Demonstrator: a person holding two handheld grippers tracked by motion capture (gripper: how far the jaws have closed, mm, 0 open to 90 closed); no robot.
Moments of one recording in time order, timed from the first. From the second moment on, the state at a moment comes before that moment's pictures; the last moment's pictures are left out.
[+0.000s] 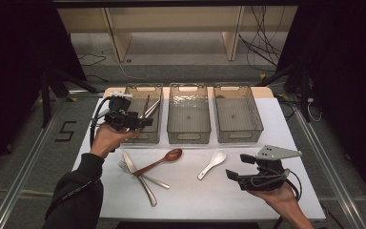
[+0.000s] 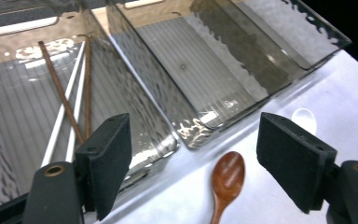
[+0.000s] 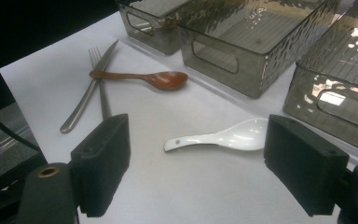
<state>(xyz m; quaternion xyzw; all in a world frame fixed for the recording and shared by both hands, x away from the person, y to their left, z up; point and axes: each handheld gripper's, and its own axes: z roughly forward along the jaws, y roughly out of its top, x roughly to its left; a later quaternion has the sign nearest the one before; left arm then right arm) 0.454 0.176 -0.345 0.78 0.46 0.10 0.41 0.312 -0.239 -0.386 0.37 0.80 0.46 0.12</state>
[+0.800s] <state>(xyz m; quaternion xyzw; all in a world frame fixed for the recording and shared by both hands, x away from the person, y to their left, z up) 0.422 0.158 -0.365 0.82 0.42 0.09 0.38 0.312 -0.241 -0.386 0.37 0.80 0.46 0.13</state>
